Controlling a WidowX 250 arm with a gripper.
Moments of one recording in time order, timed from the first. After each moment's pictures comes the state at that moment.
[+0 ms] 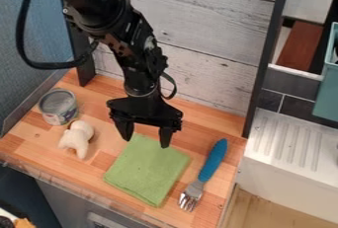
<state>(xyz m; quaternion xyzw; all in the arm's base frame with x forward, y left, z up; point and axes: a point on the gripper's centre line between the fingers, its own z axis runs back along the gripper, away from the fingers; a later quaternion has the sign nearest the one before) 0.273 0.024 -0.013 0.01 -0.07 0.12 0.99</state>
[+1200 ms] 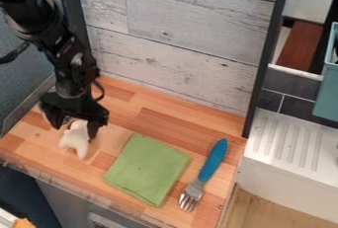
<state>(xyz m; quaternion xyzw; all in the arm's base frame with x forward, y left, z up) 0.249 0.152 -0.040 0.13 -0.09 0.15 0.98</state>
